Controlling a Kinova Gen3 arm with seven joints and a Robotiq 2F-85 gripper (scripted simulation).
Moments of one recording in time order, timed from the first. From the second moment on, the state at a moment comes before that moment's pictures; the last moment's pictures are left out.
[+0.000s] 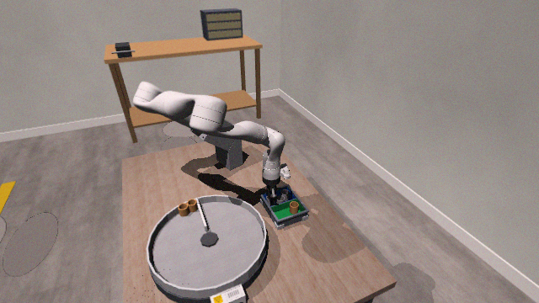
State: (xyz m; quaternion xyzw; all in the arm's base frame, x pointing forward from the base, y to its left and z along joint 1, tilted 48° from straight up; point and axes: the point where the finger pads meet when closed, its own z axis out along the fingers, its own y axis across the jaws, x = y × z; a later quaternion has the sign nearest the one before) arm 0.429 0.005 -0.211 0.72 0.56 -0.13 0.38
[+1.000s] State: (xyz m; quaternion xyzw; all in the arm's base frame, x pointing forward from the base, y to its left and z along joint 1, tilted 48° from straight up) arm 0.426 0.009 -0.207 0.72 0.56 -0.14 0.38
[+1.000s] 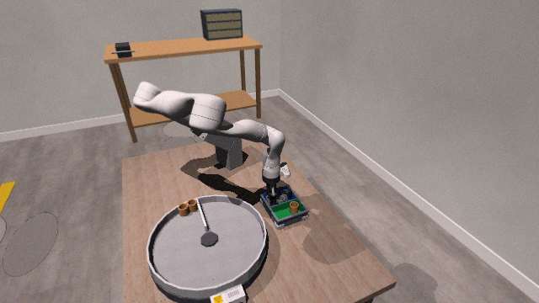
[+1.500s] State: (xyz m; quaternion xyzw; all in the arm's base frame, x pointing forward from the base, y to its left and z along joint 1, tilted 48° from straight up) arm 0.425 0.013 -0.204 0.72 0.56 -0.13 0.38
